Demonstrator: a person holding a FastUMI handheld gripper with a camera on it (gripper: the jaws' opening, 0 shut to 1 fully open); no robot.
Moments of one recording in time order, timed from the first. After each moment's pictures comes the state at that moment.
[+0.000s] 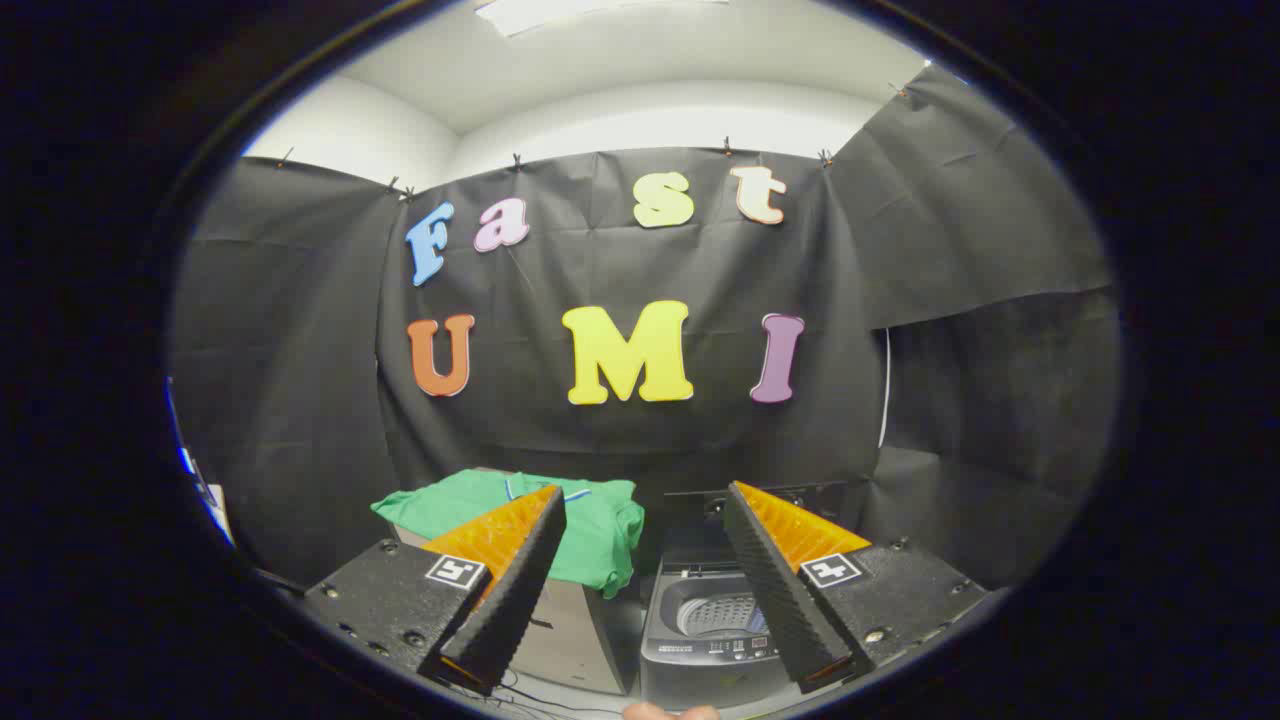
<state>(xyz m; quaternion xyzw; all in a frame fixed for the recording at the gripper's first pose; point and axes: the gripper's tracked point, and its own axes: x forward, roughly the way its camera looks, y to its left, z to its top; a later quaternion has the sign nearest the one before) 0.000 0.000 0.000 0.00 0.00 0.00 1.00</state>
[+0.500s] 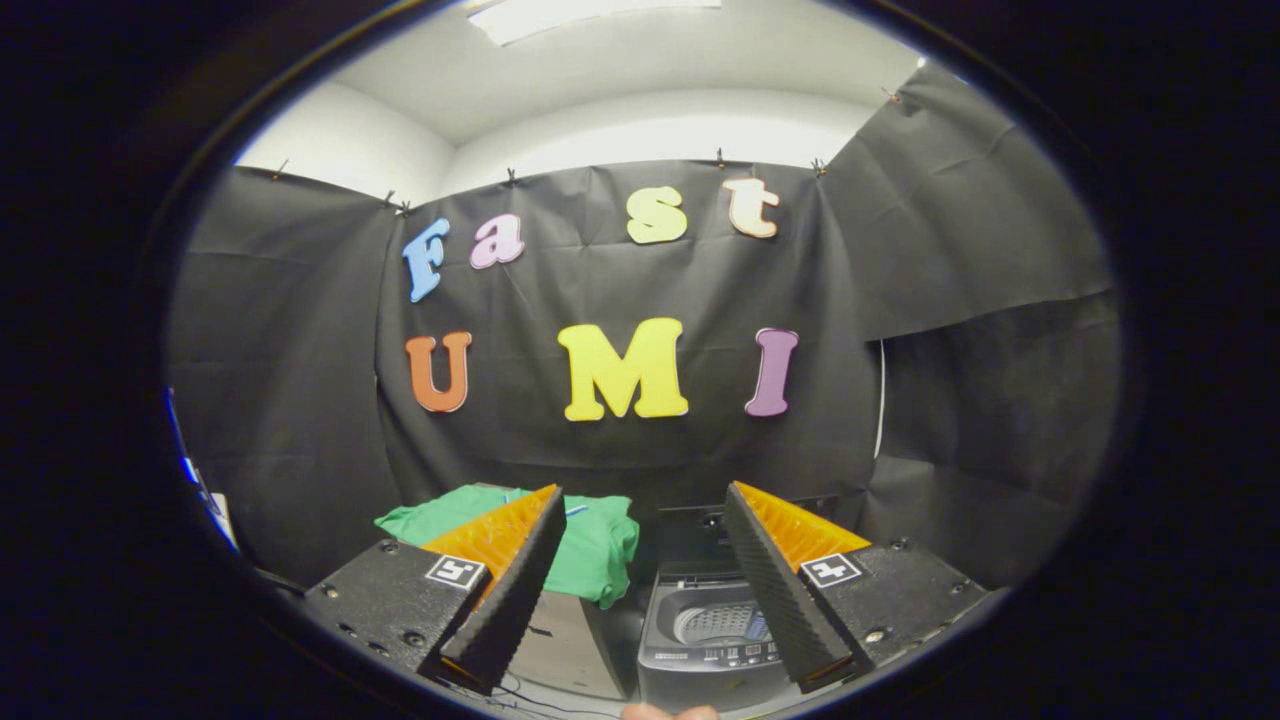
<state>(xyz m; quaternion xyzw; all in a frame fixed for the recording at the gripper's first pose) -0.005 0.001 0.023 0.00 -0.01 0.00 1.00</state>
